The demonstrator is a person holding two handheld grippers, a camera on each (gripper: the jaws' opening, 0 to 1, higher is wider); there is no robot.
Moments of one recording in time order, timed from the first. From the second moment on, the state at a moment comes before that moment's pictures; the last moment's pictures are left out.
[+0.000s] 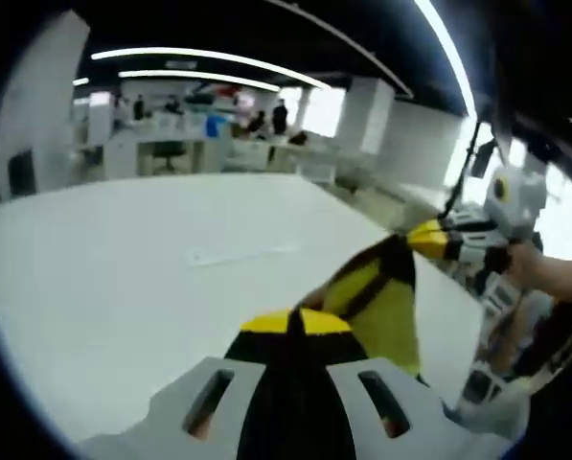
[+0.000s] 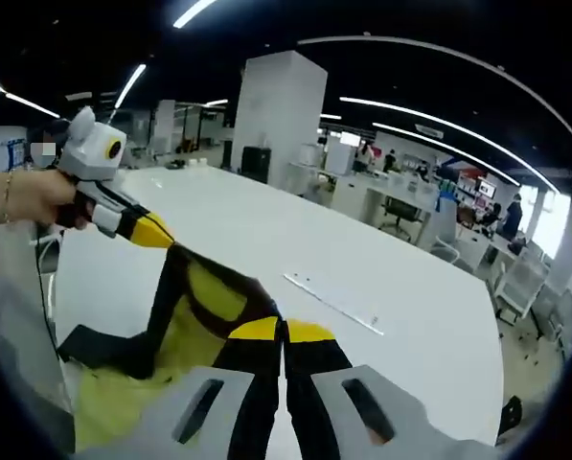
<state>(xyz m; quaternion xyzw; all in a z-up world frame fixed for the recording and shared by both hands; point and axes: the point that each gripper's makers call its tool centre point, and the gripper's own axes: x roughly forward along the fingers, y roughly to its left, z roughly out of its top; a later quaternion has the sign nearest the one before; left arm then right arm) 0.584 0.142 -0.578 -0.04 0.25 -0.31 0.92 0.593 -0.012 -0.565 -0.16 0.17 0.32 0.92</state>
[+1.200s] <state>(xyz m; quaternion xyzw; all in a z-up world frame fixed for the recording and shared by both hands) 0.711 0.133 -0.705 -0.11 0.36 -0.25 0.89 0.717 -0.021 -0.714 -0.17 0.28 0.32 0.89</state>
